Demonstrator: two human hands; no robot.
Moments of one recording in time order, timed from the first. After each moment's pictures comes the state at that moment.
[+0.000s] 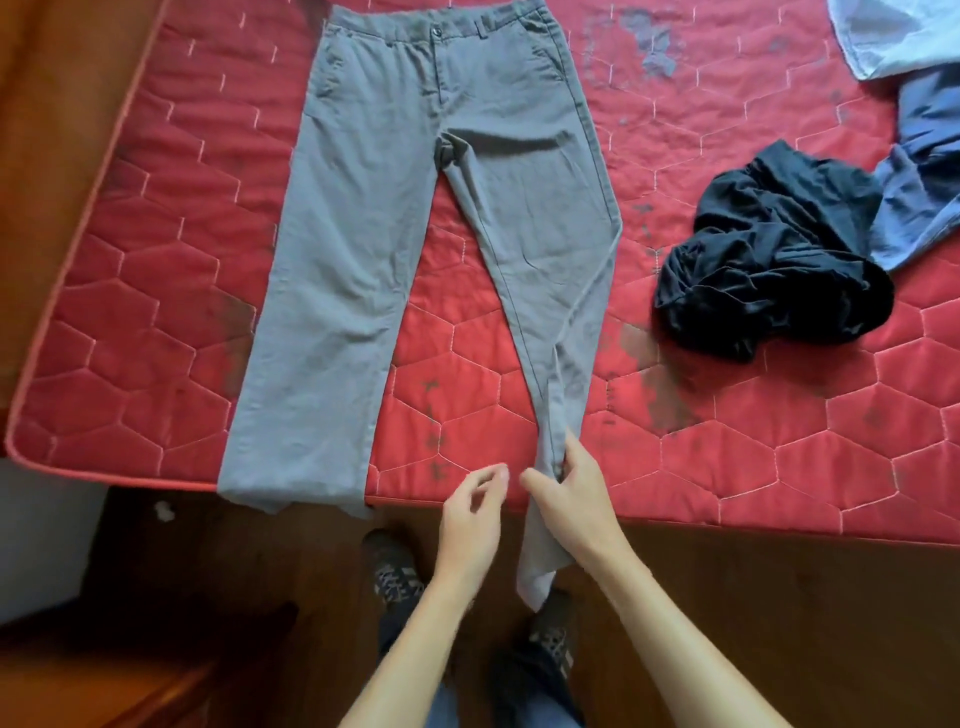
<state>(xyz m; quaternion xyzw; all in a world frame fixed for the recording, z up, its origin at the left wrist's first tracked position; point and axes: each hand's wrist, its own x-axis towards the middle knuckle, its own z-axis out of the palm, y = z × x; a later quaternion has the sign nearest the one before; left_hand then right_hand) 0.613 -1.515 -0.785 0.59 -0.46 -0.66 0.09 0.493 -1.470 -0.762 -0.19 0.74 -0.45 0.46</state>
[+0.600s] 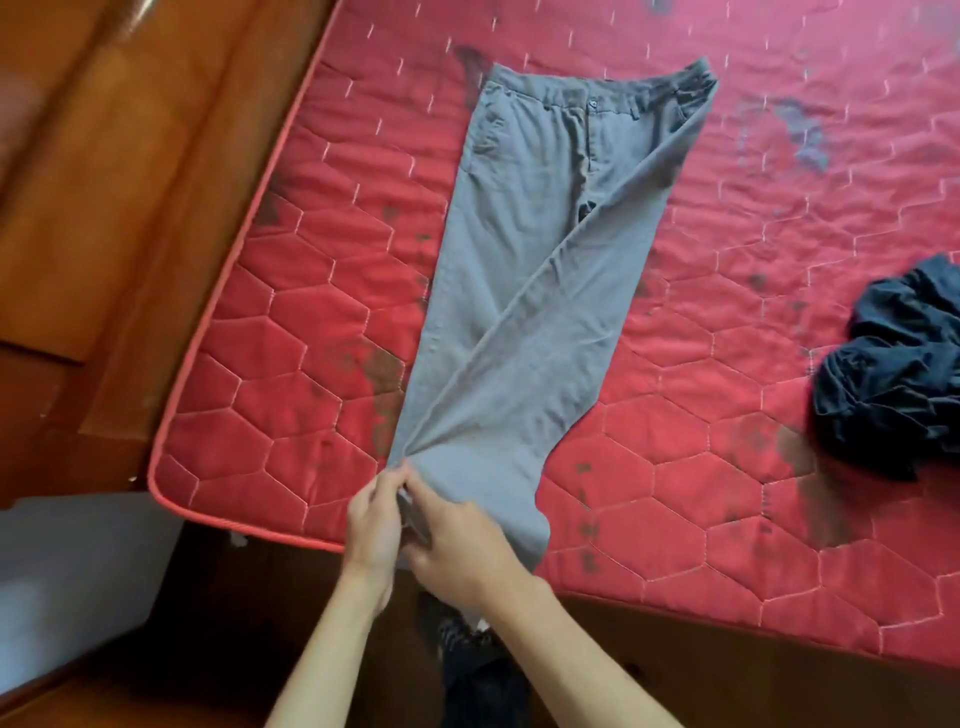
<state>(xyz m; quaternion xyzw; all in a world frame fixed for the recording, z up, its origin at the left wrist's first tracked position) 0.791 -1.745 -0.757 0.67 -0.31 -0.62 0.26 0.699 -1.694 -0.746 -0.53 0.69 -0.18 0.46</state>
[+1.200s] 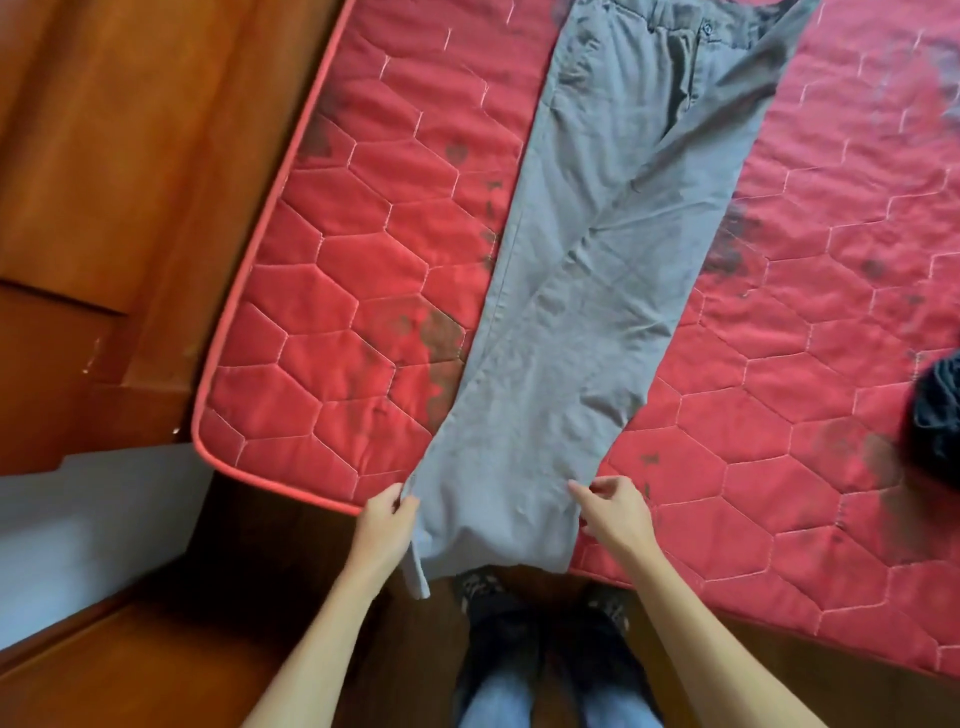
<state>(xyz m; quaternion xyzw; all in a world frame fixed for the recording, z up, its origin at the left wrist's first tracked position) 0.884 -1.760 -0.847 0.70 -0.45 -0.55 0.02 0.633 -1.667 -0.854 -0.09 0.86 -0.13 0.48</state>
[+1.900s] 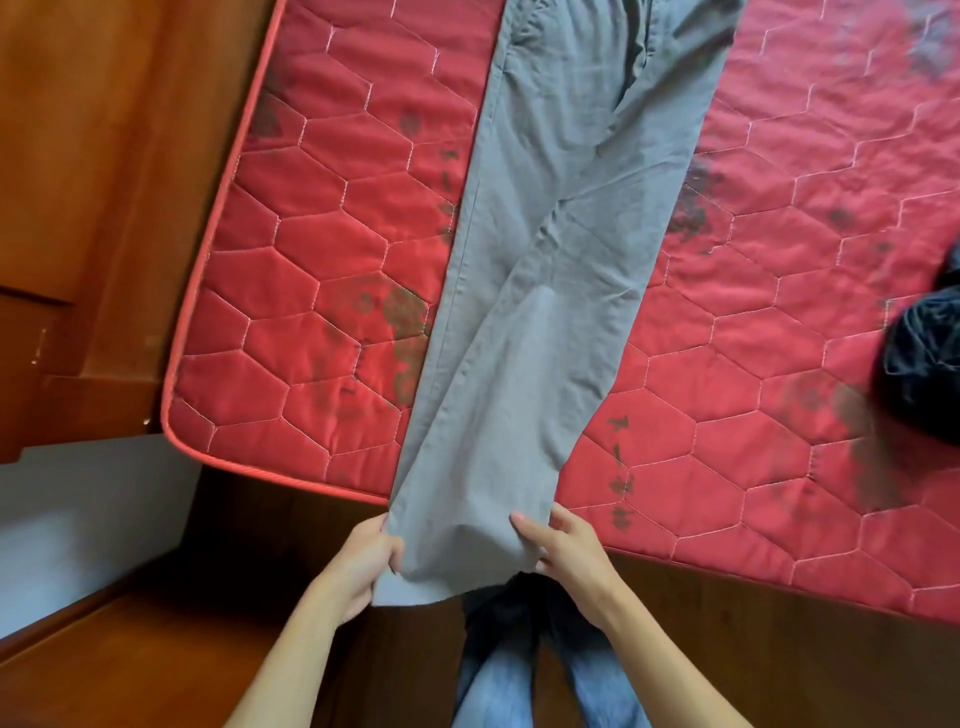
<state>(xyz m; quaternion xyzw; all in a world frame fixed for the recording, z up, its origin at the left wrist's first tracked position) 0.889 -1.720 -0.825 0.66 -0.24 -0.71 -0.08 0.667 -1.611 -0.815 0.01 0.65 -0.33 0.69</state>
